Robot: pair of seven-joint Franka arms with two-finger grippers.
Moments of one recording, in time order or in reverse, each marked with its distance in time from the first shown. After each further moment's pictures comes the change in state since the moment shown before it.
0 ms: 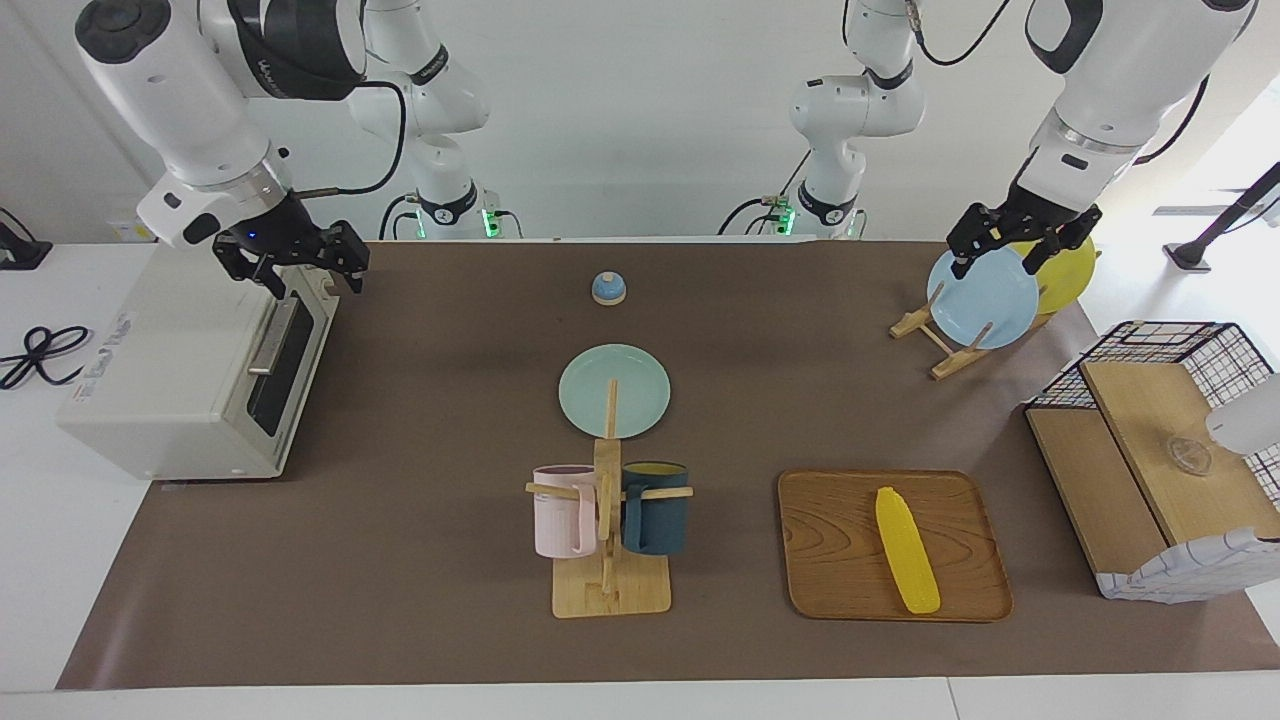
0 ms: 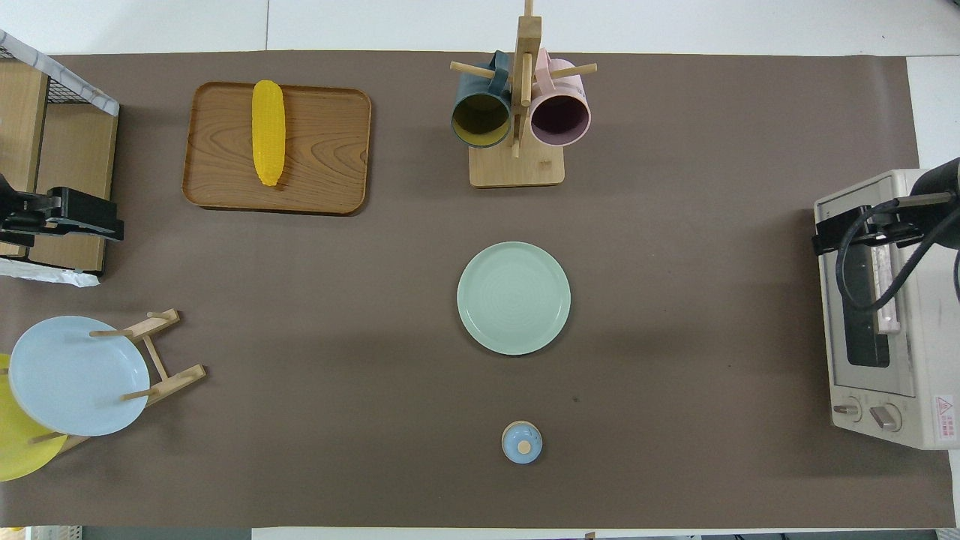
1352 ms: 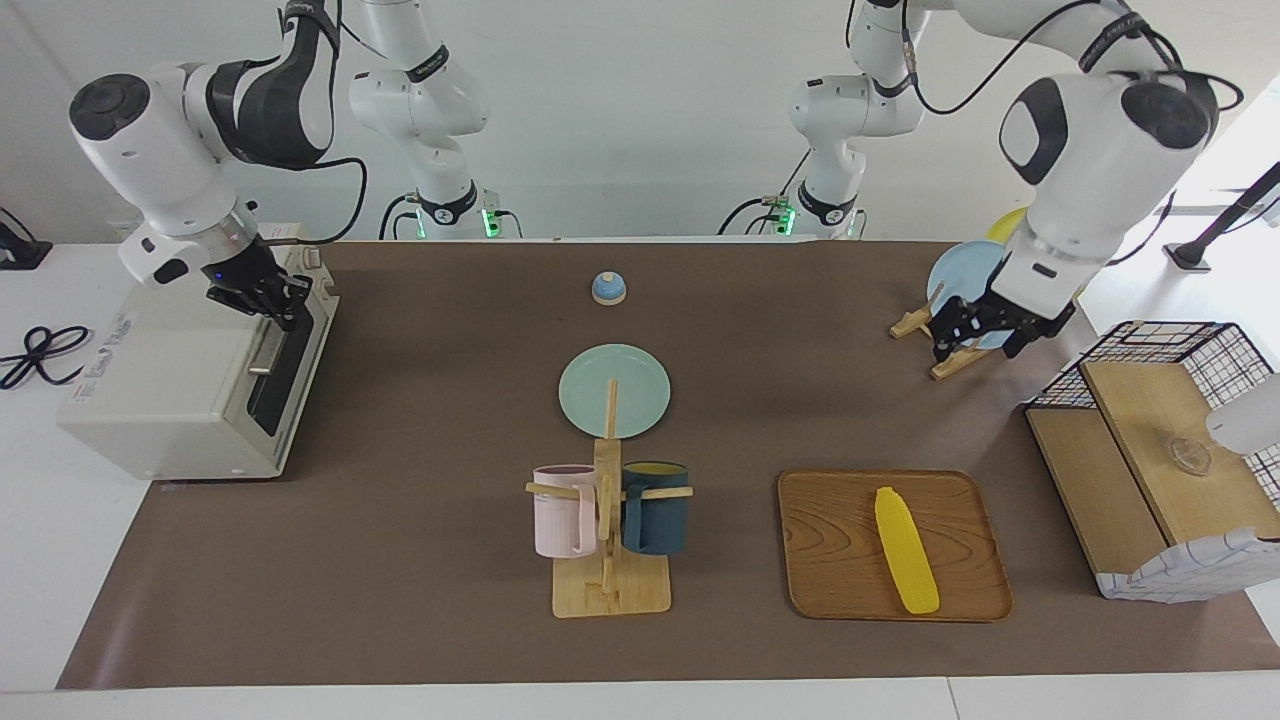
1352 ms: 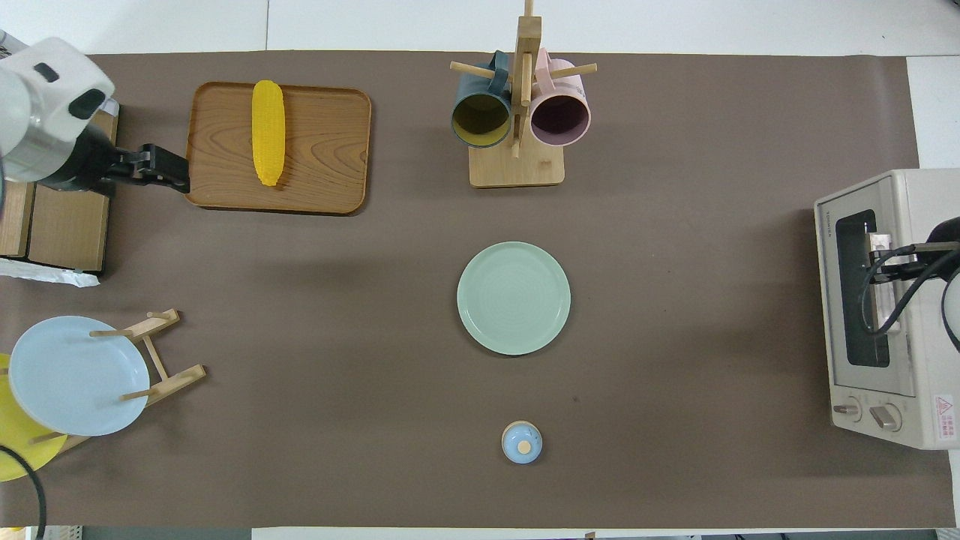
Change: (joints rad) left arm -0.008 0.282 -0.015 0.055 -0.004 0.241 0.011; right arm -0.146 -0.070 -0.016 -0.318 -0.051 0.265 -0.068
